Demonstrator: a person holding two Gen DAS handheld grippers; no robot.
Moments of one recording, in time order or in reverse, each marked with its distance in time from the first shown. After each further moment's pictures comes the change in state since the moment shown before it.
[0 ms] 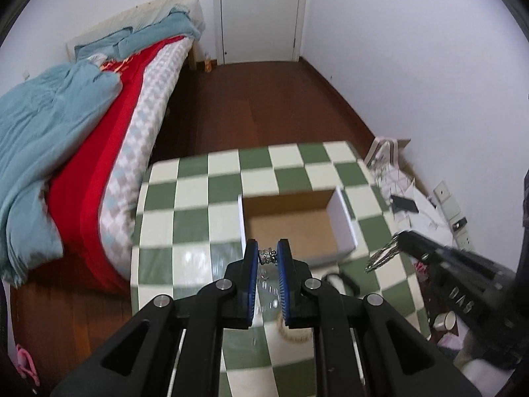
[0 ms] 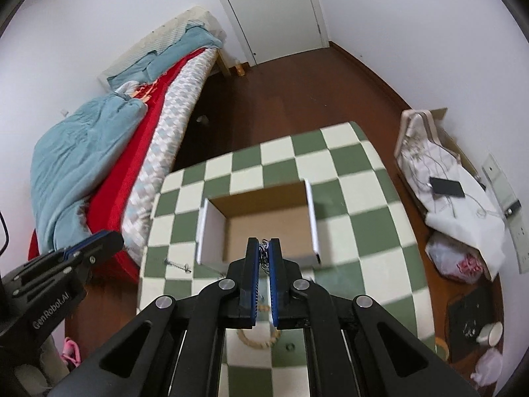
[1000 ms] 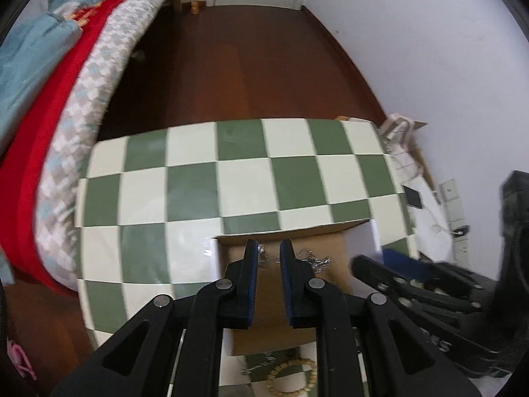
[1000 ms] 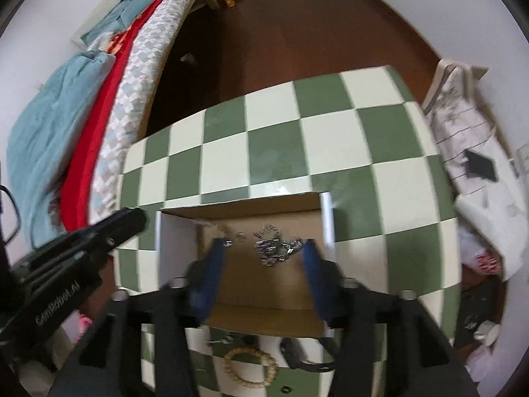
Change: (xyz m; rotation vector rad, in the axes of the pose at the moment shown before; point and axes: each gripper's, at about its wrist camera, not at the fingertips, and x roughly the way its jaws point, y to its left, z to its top) left arm 0.164 0.018 0.068 -0.061 0.268 -0.064; right arm 0.172 -0.023 0.070 0.022 0.342 -0.028
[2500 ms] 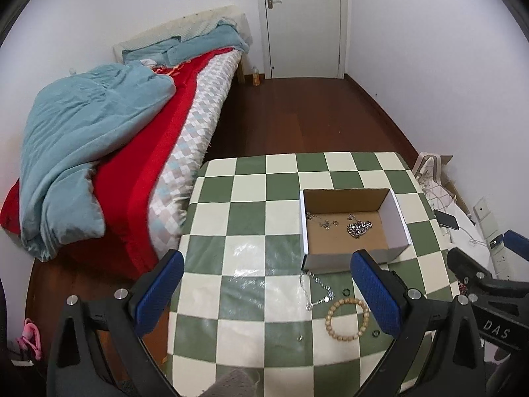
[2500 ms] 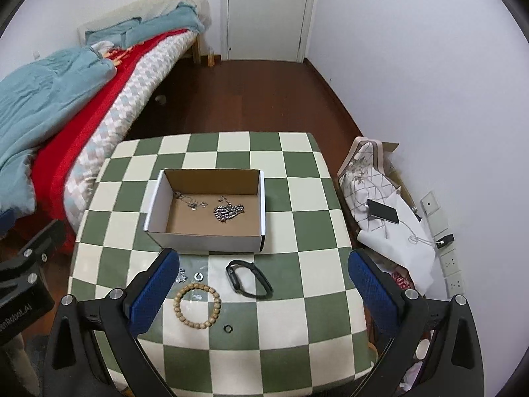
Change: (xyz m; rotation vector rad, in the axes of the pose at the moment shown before) left arm -0.142 0.016 -0.168 -0.031 -0.360 0.249; right arm -0.152 0.048 -0.170 -0.167 -0.362 -0.340
